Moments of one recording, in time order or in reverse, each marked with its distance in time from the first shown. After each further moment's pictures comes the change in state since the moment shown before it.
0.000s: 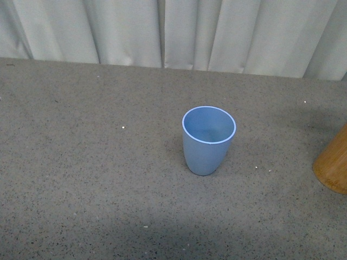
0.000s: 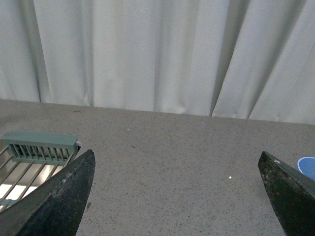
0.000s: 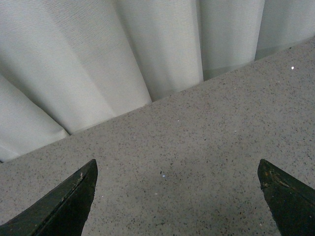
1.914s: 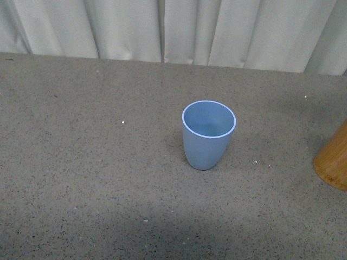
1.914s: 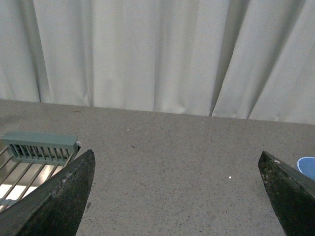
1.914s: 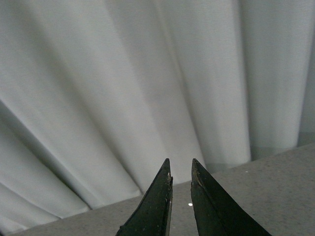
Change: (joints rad) left arm 0.000 0.000 0.000 0.000 0.000 0.000; right arm 0.040 -0.368 0.040 -0.137 -0.093 0.015
